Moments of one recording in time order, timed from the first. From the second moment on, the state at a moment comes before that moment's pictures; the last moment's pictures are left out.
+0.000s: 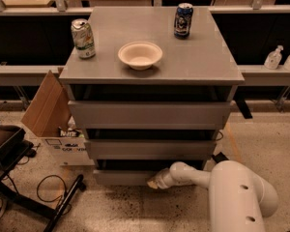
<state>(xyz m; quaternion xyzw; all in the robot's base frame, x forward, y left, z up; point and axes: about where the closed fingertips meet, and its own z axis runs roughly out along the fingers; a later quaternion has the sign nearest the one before) 0.633 -0.041 0.168 -0.37 0.87 0.22 0.23</state>
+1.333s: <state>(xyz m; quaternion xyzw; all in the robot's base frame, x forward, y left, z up) 0.628 -0.034 0.163 -0.37 0.87 0.23 0.22</state>
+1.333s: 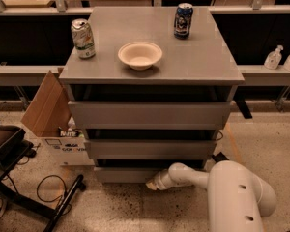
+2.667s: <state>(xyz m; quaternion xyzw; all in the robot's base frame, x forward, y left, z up) 0.600 -0.041 0.166 -0.37 0.87 0.23 0.21</state>
